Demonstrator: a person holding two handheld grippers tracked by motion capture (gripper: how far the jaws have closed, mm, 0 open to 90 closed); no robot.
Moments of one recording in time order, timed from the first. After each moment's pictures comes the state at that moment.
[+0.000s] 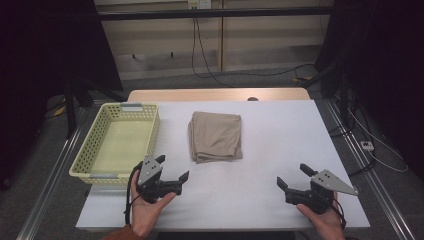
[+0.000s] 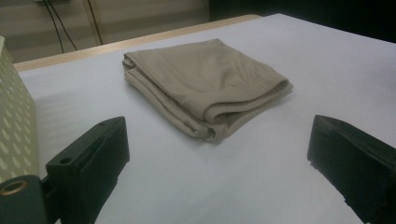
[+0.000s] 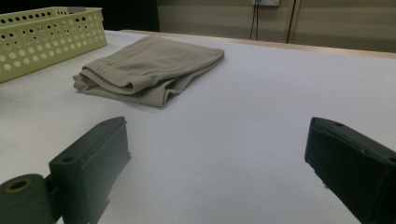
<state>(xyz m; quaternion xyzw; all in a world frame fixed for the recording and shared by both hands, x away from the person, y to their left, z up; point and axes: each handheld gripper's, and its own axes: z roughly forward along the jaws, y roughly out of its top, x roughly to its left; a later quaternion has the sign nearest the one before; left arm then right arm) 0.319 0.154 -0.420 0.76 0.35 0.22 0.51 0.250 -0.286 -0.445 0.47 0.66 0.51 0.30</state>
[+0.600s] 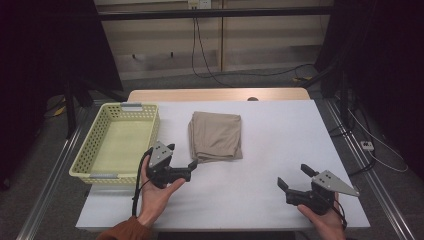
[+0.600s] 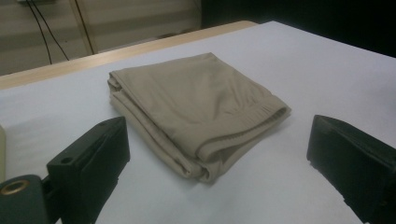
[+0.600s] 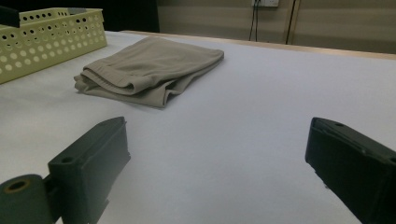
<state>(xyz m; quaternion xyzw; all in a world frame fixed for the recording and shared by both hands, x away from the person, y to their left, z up) 0.352 0.128 -0.405 0.76 0.35 0.22 0.50 0.248 -0.286 -0.443 0.46 0.66 0.50 0.30</state>
